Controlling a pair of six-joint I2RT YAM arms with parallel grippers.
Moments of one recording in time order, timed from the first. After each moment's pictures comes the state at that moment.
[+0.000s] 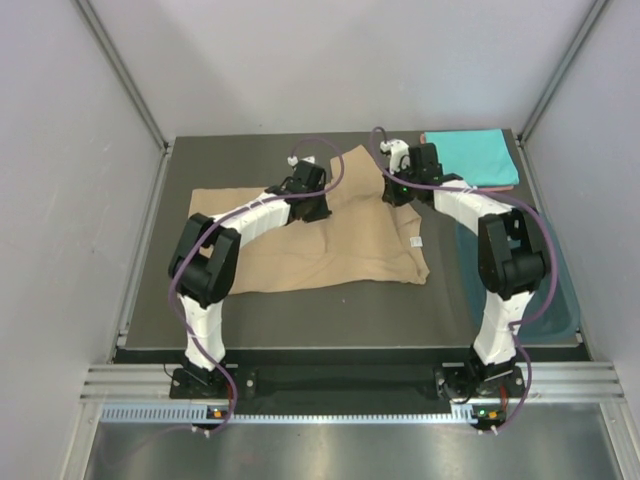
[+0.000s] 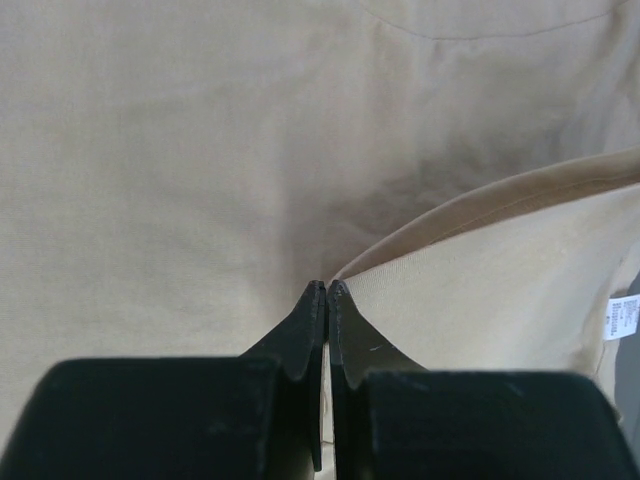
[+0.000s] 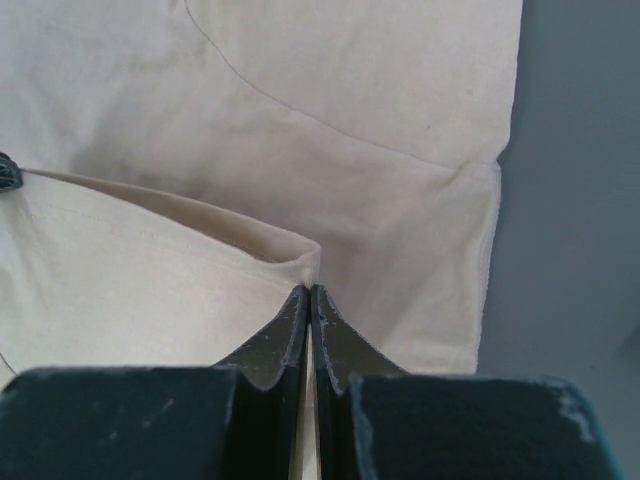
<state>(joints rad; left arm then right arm) -0.52 1.97 1.42 -0.26 -0.05 -0.65 0.30 1.93 1.37 -0.18 -0.32 -0.13</state>
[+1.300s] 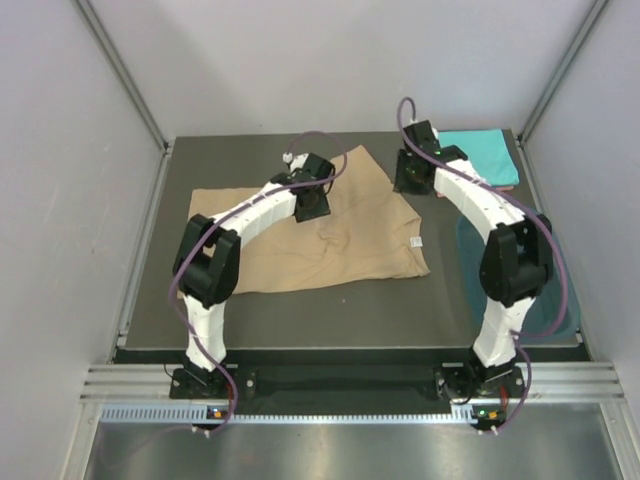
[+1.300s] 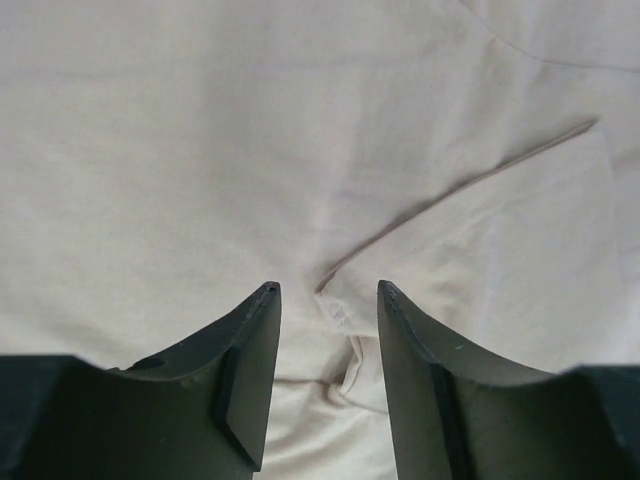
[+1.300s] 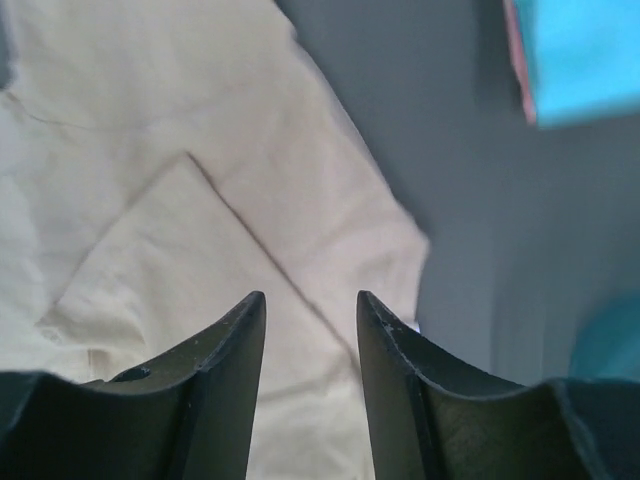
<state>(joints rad) -0.56 2.01 1.59 -0.58 -0.28 -0.75 0.36 1.91 1.69 -0.65 0.17 0.32</state>
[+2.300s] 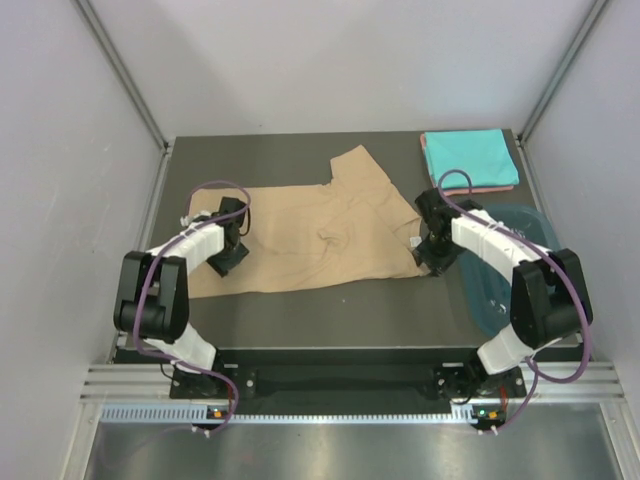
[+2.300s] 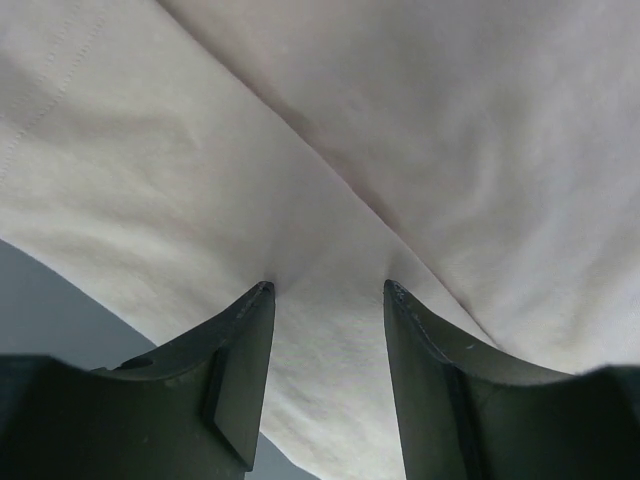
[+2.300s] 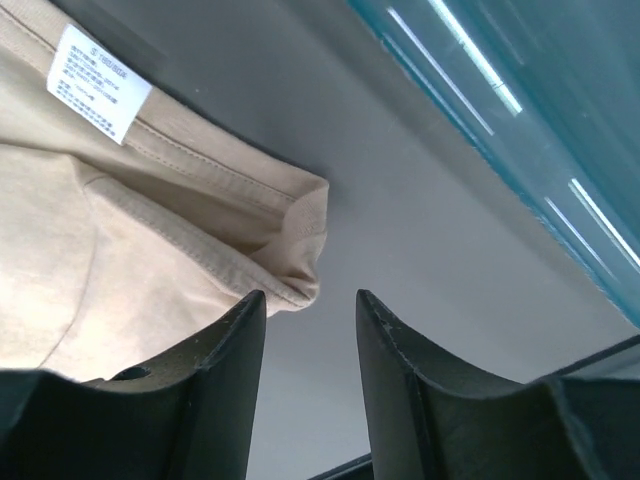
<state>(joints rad) -0.17 1.61 0.93 -0.63 -0.40 -0.99 0.35 1.56 1.07 -0.93 0.21 1.15</state>
